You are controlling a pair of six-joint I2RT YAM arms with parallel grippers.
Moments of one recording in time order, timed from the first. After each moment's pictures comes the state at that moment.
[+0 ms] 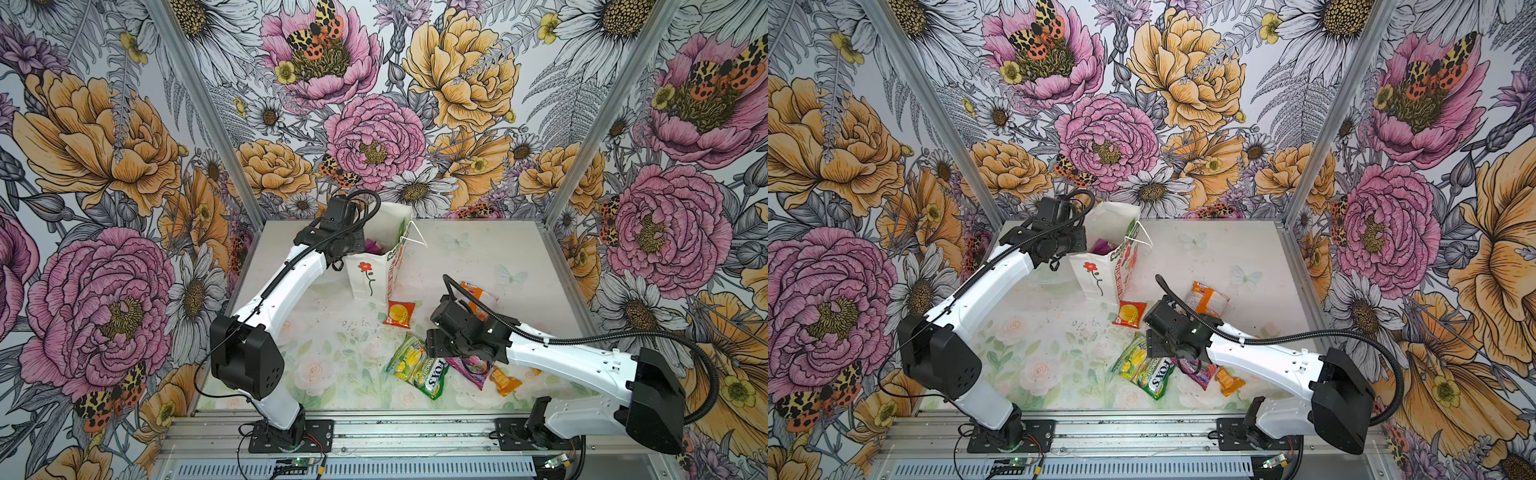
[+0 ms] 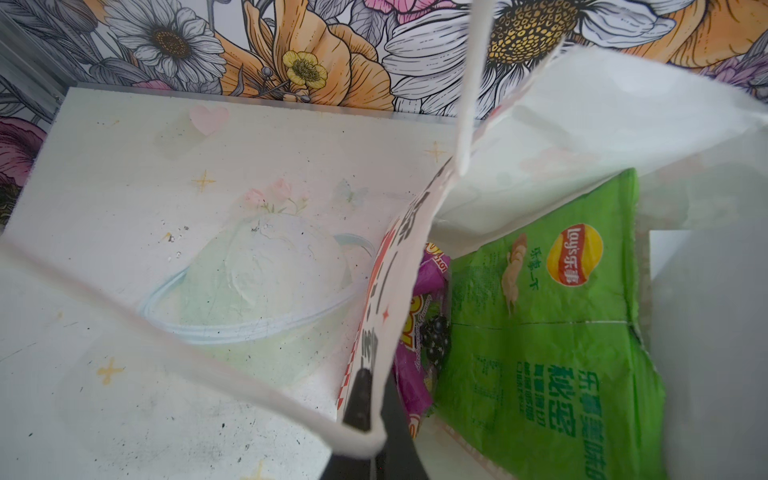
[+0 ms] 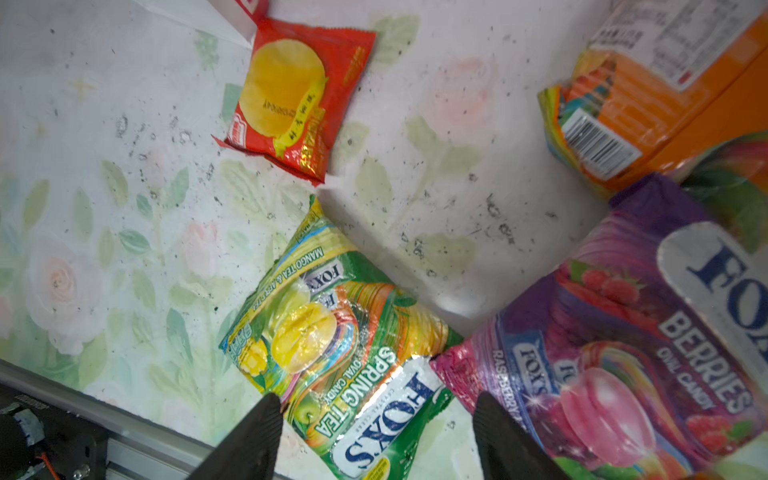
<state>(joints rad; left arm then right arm) -0.37 1.64 1.59 -0.70 -0.19 -0.34 0.95 1.32 0.91 -0.74 0.10 0.83</state>
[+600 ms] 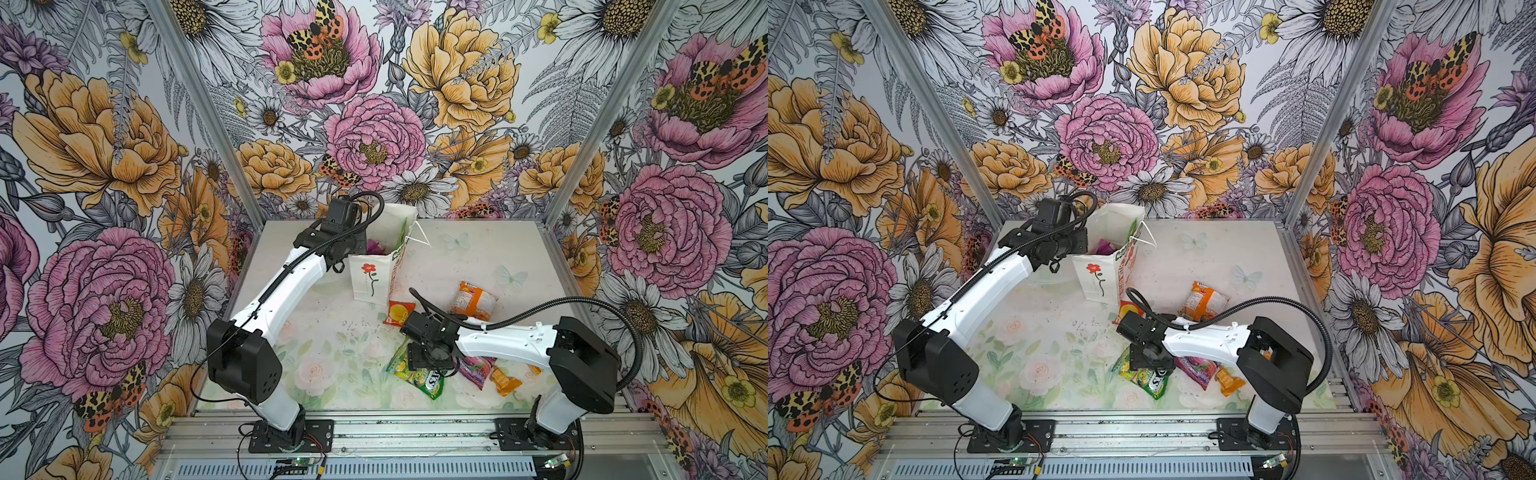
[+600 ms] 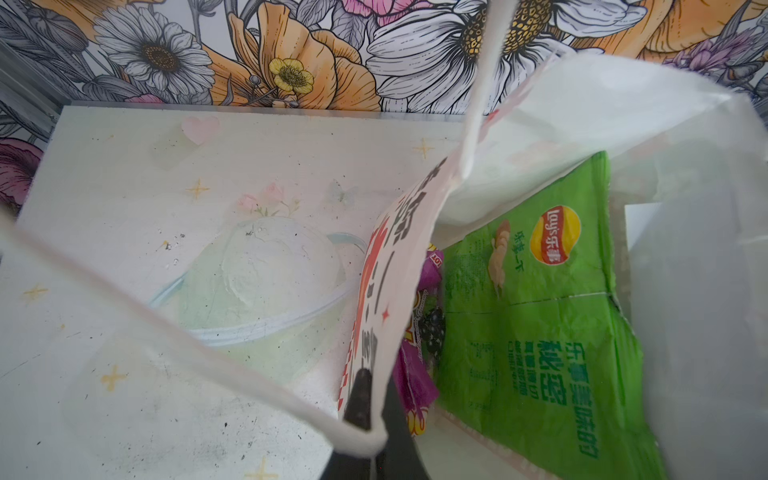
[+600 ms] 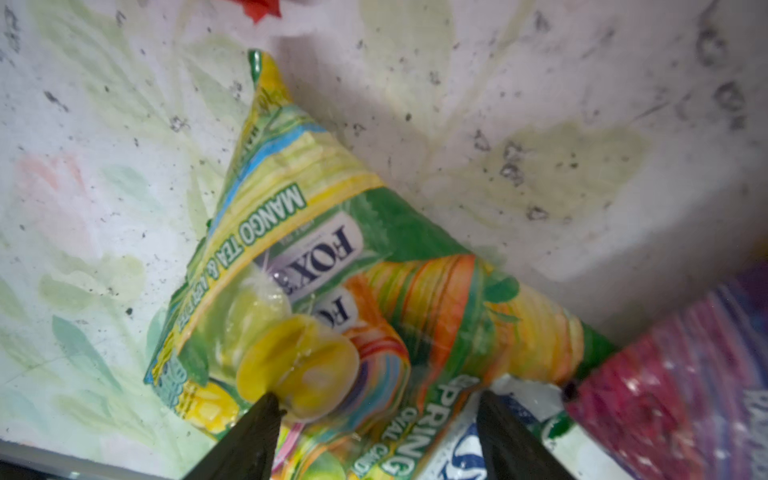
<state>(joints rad) -0.39 1.61 1.58 -0.70 -0.19 -0.31 1.00 1.68 1.04 -0.75 -0.02 0.95</state>
